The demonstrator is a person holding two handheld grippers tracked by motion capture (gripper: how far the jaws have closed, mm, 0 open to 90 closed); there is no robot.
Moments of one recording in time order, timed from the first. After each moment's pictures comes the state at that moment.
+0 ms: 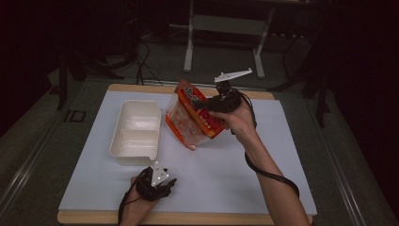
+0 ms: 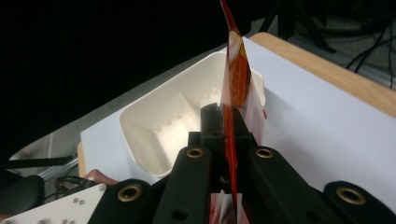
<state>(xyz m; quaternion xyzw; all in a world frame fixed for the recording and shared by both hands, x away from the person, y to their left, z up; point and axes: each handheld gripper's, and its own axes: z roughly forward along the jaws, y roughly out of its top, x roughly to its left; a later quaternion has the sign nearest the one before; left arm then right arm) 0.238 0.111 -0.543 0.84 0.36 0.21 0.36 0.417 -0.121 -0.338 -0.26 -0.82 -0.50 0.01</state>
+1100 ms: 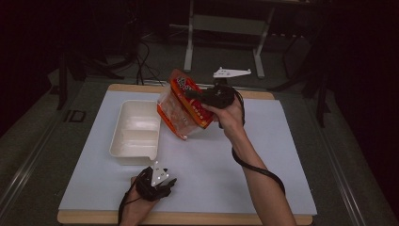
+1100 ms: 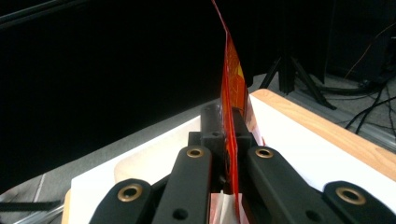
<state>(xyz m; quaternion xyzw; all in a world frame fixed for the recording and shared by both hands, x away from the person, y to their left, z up) 0.238 0.112 -0.543 0.84 0.36 0.21 0.36 0.431 -0.109 -0.345 -0.24 -0.77 -0.59 -0.01</state>
